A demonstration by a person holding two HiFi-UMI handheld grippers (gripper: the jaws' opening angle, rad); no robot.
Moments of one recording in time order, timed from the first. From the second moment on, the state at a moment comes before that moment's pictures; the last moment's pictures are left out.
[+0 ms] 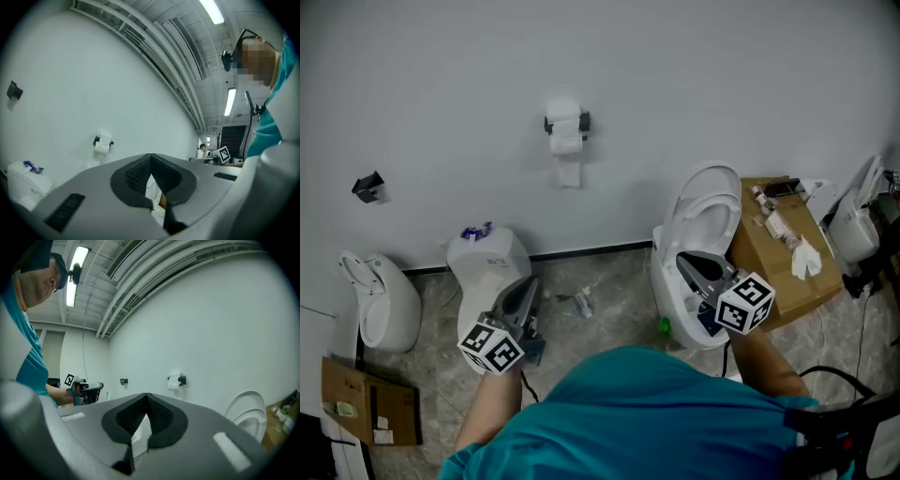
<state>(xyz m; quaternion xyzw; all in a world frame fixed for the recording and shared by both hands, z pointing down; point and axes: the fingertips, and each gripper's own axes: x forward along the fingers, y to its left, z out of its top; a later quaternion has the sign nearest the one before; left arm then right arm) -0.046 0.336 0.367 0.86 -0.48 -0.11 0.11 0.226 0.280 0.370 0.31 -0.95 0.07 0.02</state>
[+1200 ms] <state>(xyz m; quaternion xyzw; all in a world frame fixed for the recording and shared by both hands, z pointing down) -0.234 0.104 0.361 0.90 -0.41 -0.10 0.10 0.012 0.069 0.366 0.34 -0.94 0.07 0.02</state>
